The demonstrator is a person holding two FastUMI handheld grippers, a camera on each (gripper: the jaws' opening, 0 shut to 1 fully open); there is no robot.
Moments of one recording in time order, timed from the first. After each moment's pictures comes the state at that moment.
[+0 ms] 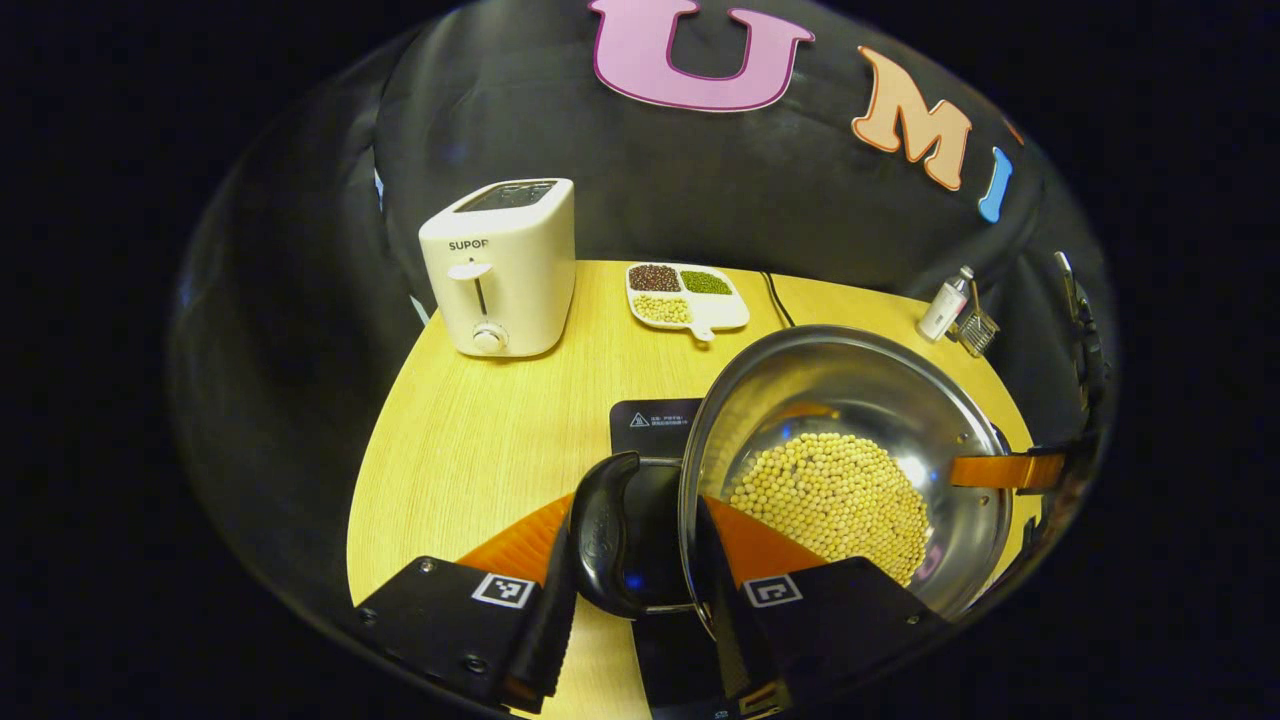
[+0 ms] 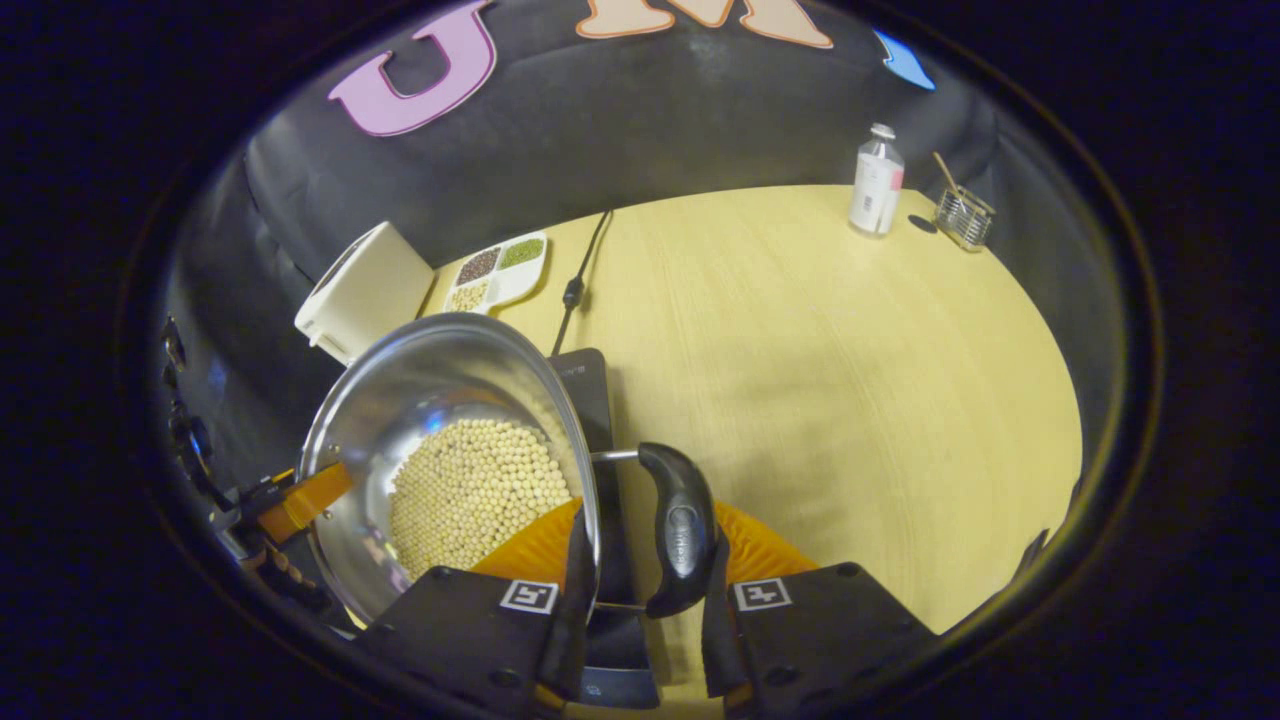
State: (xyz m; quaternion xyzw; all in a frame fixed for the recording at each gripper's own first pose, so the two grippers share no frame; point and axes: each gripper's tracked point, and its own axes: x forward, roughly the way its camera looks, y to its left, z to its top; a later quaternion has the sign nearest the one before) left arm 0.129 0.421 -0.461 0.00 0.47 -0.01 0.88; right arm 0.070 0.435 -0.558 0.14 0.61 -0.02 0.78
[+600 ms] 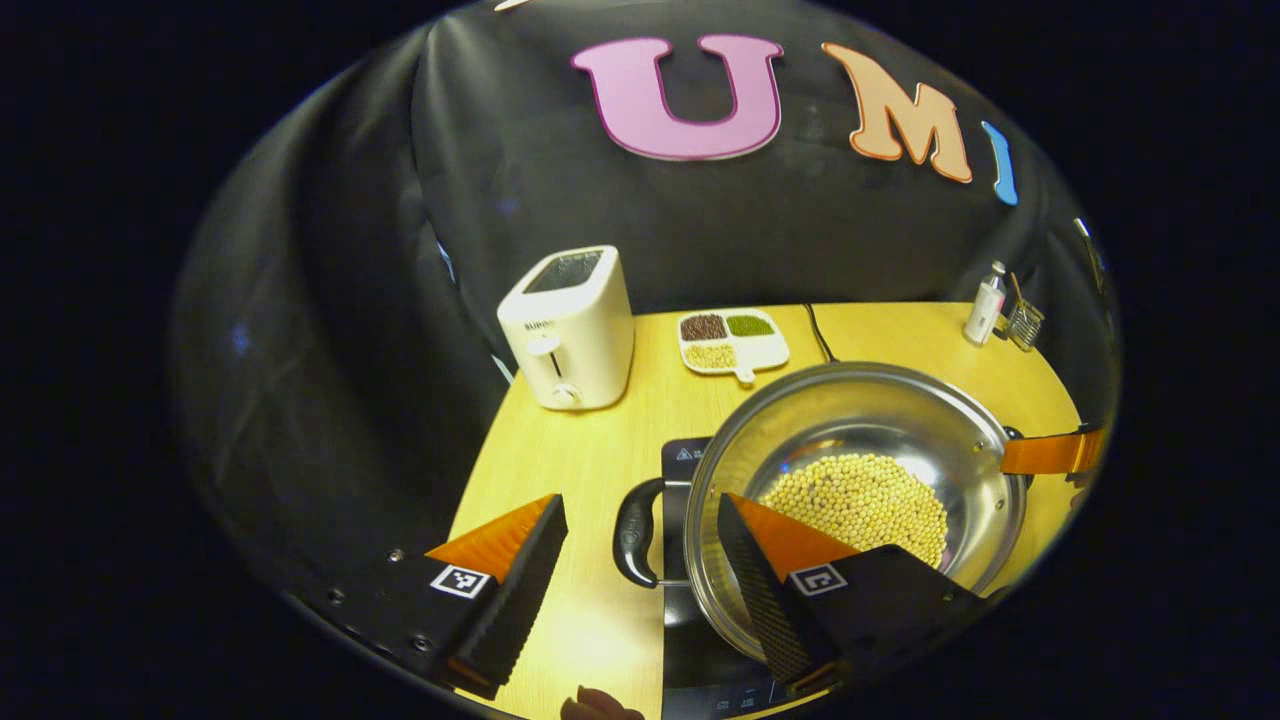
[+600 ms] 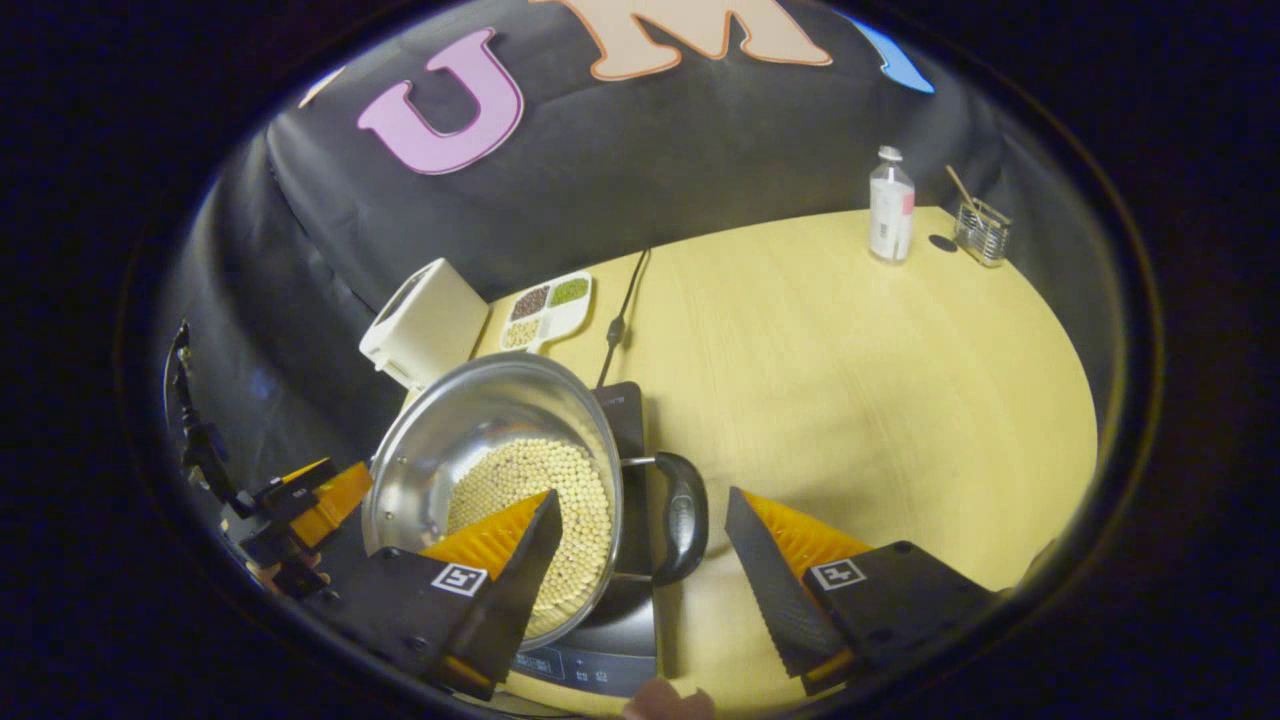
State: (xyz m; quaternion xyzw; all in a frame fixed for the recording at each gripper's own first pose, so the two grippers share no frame) left arm 0.124 0.425 -0.382 0.10 0.39 0.08 0.91; right arm 0.076 0.423 -0.508 0.20 0.54 0.03 0.81
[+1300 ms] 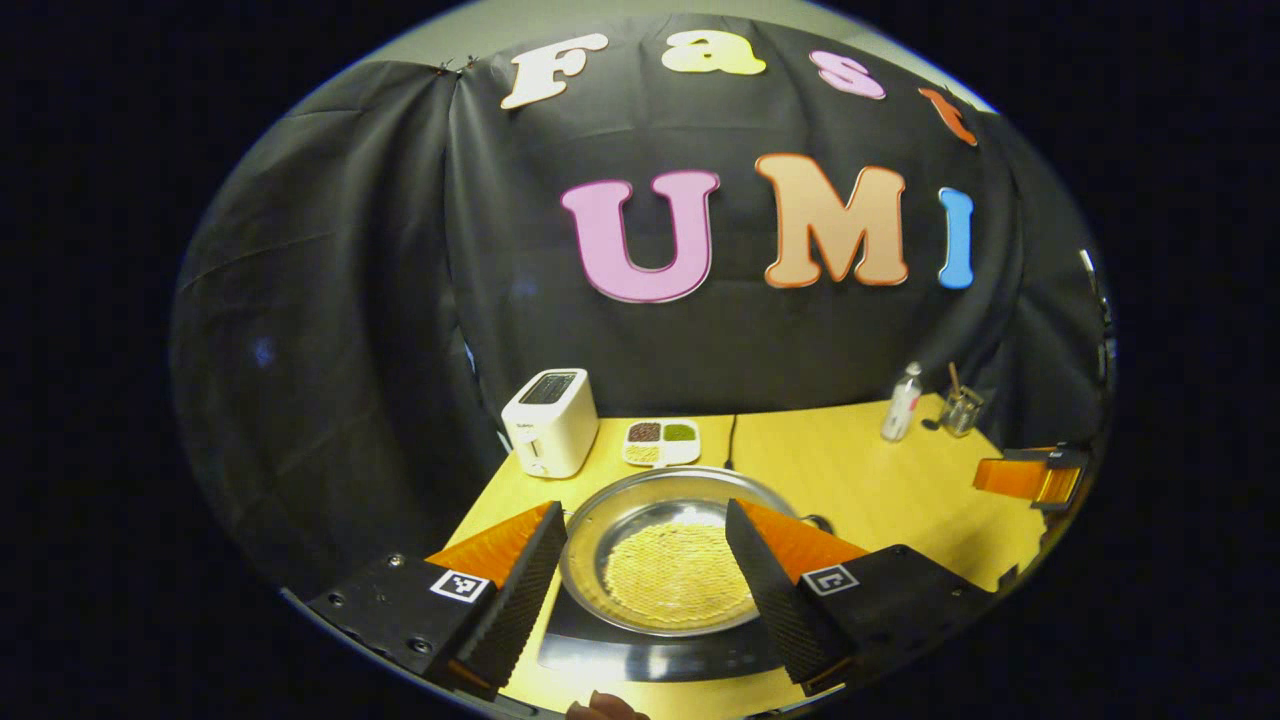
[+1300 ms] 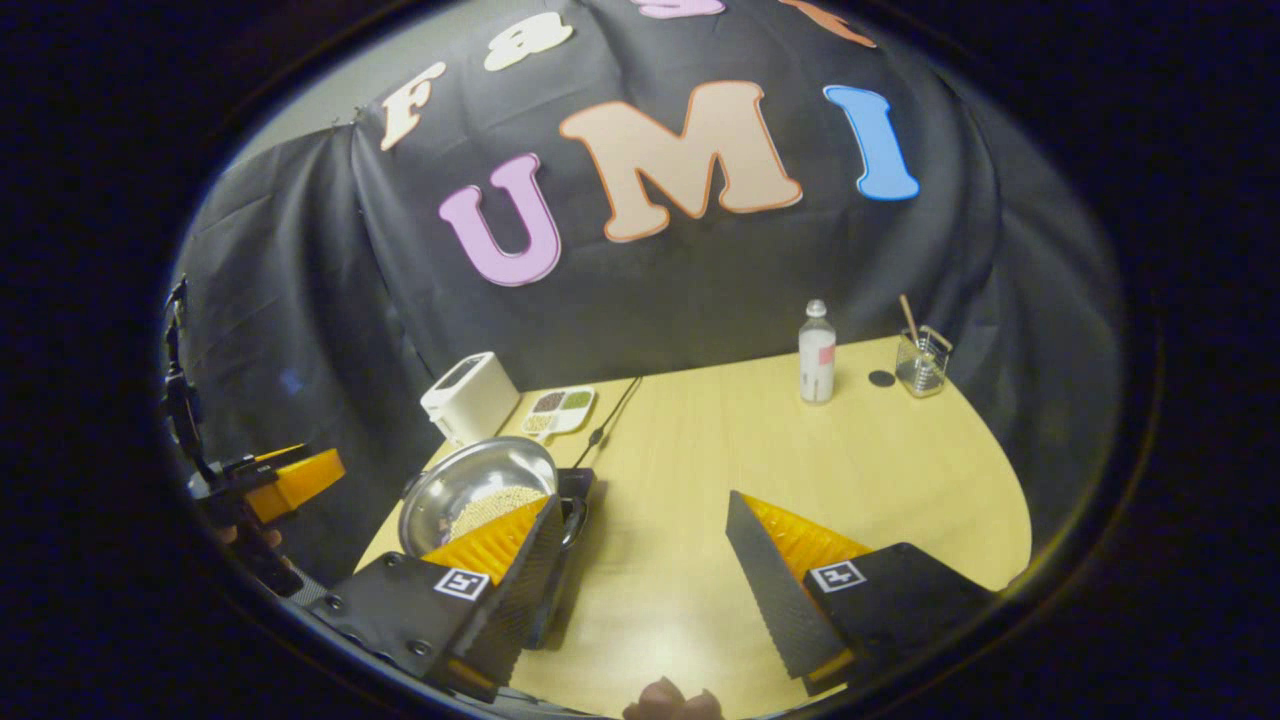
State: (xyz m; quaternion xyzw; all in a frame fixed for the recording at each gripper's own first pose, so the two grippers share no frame) left arm 0.060 0.245 -0.226 0.07 0.26 0.09 0.96; right arm 0.056 0.255 -0.354 0.16 0.38 0.09 0.91
